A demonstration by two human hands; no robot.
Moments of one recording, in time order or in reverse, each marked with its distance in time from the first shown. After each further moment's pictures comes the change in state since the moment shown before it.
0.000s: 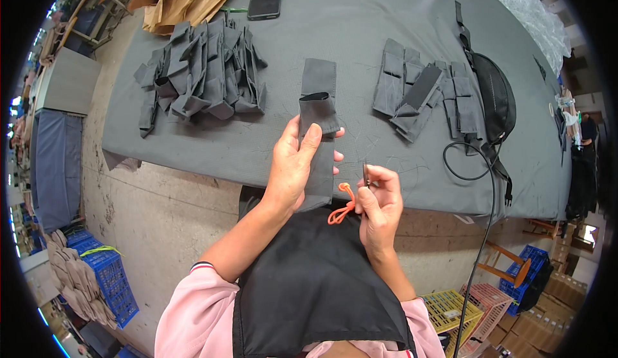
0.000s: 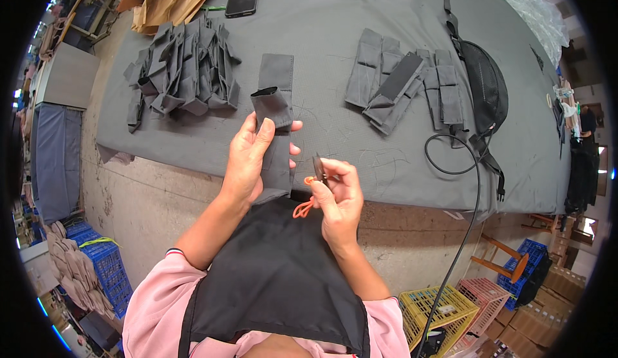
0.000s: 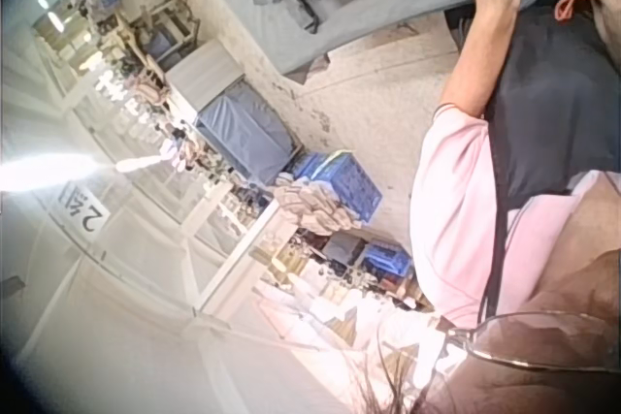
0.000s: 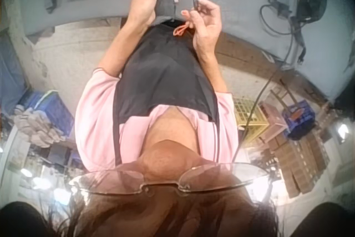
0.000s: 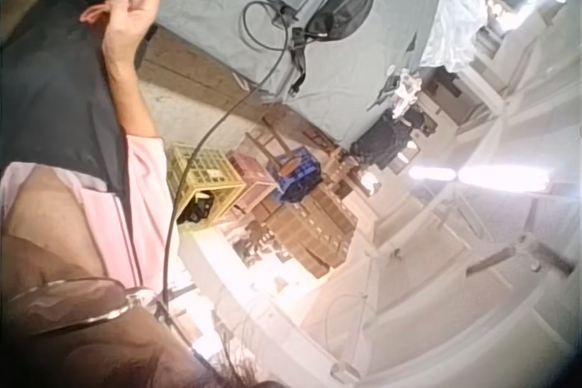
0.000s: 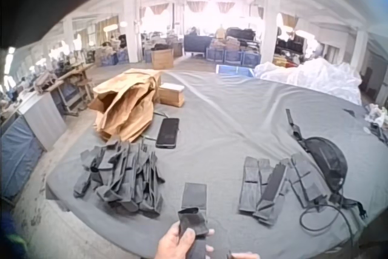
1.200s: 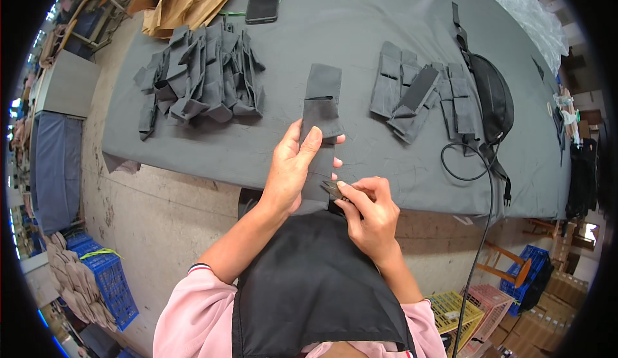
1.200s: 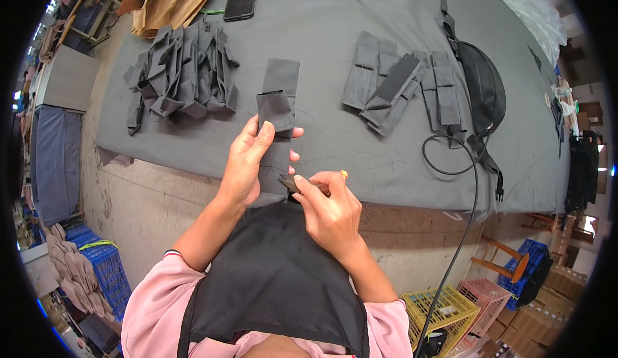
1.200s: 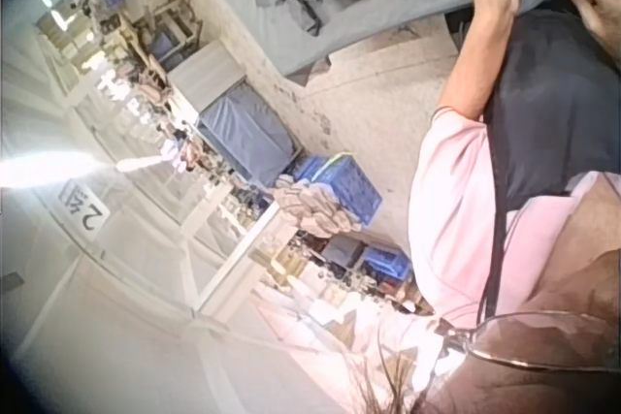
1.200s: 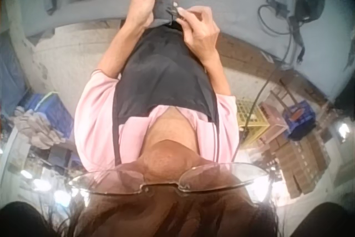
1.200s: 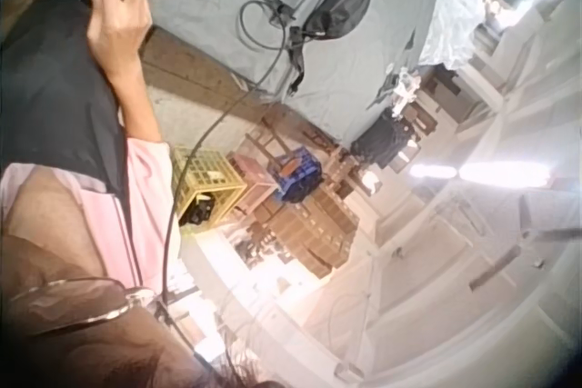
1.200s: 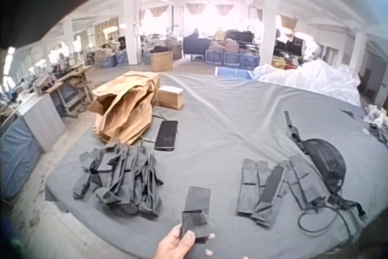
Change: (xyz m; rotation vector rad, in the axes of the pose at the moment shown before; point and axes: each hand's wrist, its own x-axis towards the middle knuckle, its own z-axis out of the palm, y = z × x) left_hand -0.003 0.005 0.002 0.006 -0.043 -0.037; right_hand 0.004 -0.007 -0.012 -1.119 -0.267 -0.707
